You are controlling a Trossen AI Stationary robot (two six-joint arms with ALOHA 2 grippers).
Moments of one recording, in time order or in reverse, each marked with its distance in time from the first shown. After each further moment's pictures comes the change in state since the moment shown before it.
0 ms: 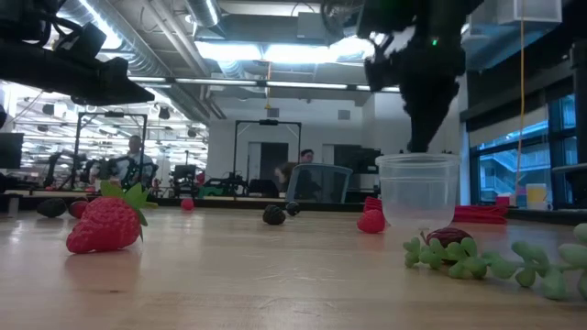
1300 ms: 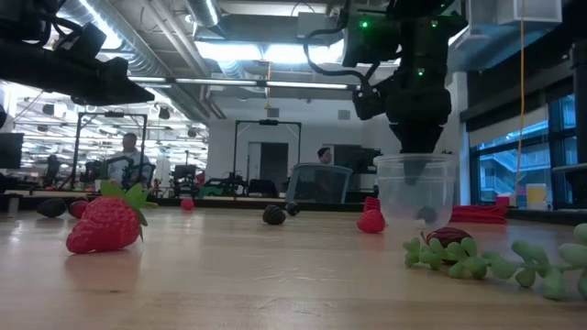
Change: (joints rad) left arm 0.000 0.000 0.000 0.000 0.000 0.000; right arm 0.000 0.107 0.011 0.024 0.043 0.028
